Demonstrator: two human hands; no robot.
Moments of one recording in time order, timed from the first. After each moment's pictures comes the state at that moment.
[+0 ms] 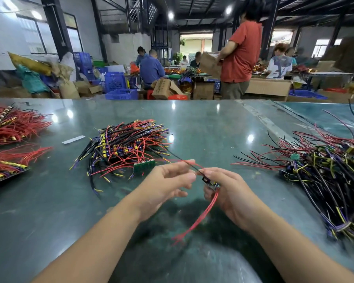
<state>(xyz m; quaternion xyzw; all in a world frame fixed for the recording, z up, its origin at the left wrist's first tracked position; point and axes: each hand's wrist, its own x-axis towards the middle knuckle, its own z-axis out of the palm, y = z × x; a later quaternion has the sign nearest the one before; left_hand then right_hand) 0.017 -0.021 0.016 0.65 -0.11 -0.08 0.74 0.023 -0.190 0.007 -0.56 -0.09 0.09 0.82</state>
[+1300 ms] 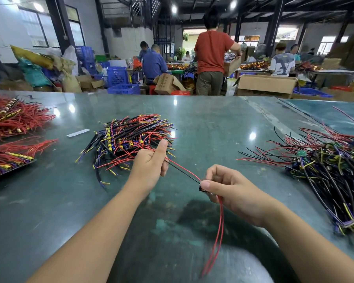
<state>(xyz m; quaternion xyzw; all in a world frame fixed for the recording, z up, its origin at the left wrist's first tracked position) 0.050 0.010 0.002 0.75 -0.08 0.23 0.62 0.016 -0.199 0.007 -0.67 -0.23 0.15 0.69</state>
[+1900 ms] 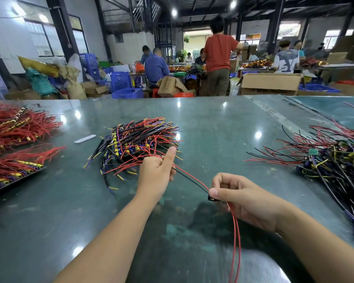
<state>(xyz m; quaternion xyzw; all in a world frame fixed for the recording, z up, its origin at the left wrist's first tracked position) 0.055 0.009 -0.007 0.76 0.00 0.26 0.60 0.016 -0.197 0.002 -0.62 -0.21 0.23 0.72</state>
